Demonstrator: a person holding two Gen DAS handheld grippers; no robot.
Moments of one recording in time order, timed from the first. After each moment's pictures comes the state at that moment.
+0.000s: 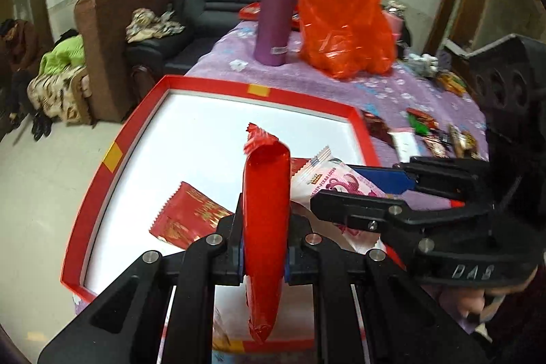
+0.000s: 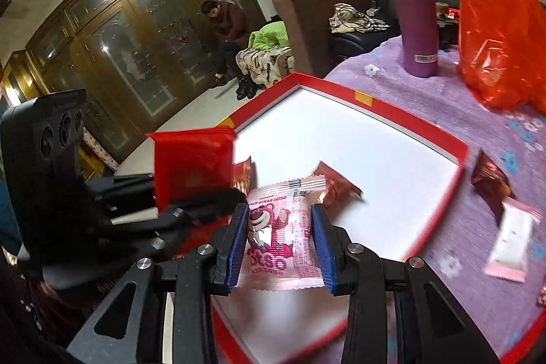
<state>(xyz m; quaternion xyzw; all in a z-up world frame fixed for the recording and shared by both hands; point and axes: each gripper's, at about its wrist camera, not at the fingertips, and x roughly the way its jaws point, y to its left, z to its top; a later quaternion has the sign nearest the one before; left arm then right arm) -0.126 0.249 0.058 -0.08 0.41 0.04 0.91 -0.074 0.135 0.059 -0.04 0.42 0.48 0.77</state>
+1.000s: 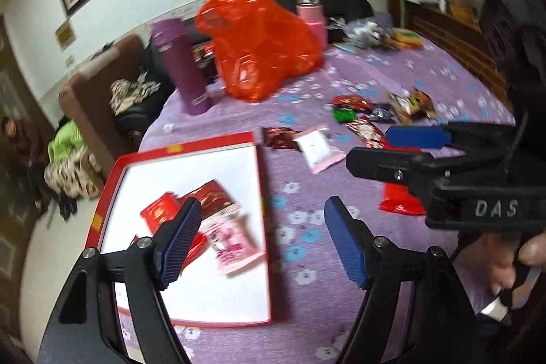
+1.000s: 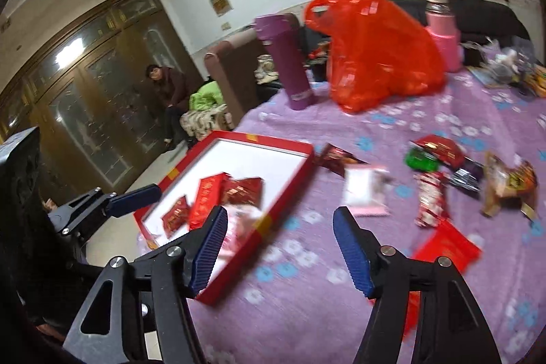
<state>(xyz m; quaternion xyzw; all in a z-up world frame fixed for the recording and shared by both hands) -0.150 0.076 0.114 0.11 0.37 0.02 0.92 -0.085 -0.040 0.100 0.06 0.37 0.36 0.85</state>
